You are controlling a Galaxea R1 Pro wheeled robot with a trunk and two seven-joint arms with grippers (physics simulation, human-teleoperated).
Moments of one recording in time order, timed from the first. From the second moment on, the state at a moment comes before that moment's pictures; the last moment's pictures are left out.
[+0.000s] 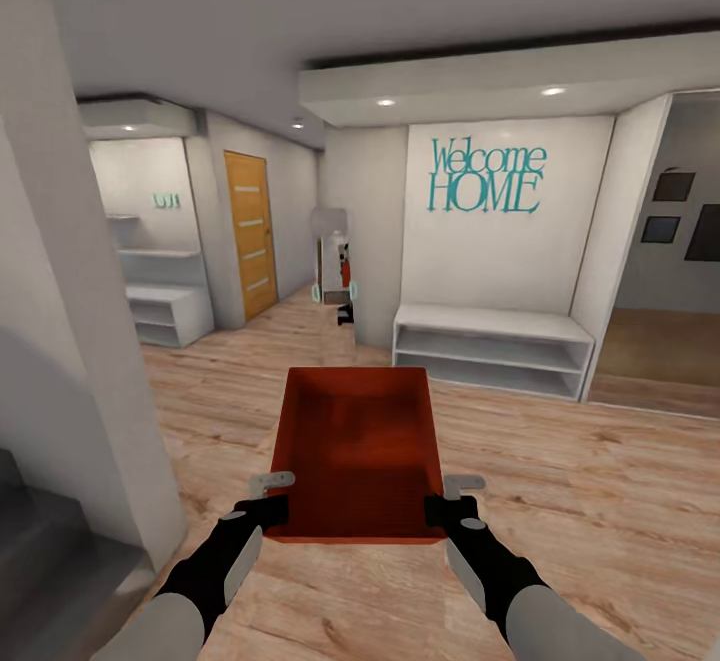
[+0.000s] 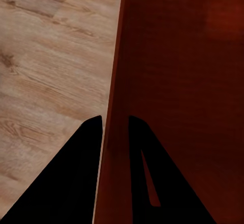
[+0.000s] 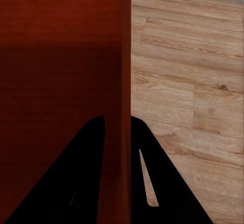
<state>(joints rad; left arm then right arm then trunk) -0.59 -0.08 -0.03 -0.54 0.13 0.22 0.12 -0.64 0.09 0.15 -0.39 -0.10 0.04 -0.17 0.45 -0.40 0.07</state>
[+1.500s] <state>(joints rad) -0.59 -0.08 -0.04 -0.54 0.13 0.22 0.12 -0.64 0.10 0.15 -0.38 -0.10 0.03 -0.17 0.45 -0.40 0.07</state>
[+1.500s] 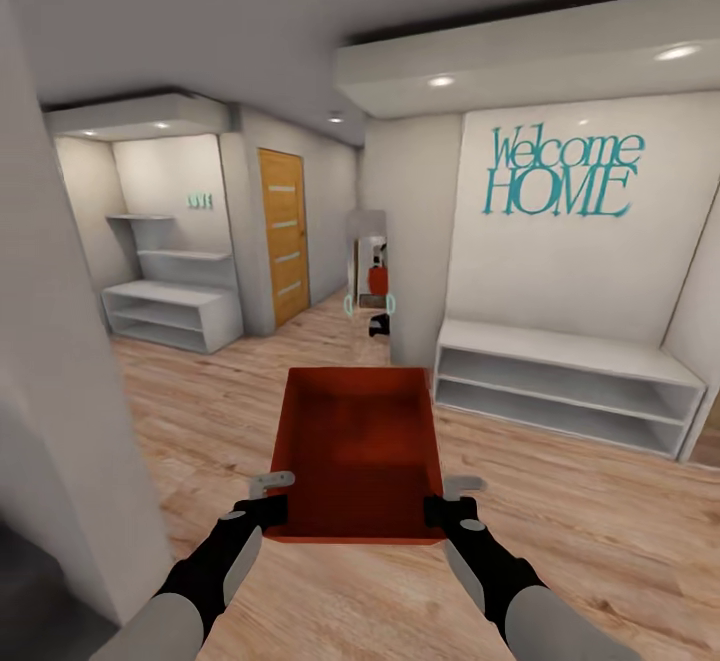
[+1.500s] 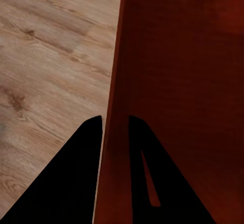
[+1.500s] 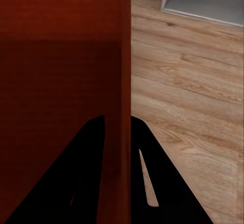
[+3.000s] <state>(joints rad) -0.59 -0.08 -0.04 -0.54 0.13 0.22 0.12 -0.64 0.09 0.15 -0.38 -0.11 0.03 -0.17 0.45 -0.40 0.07</state>
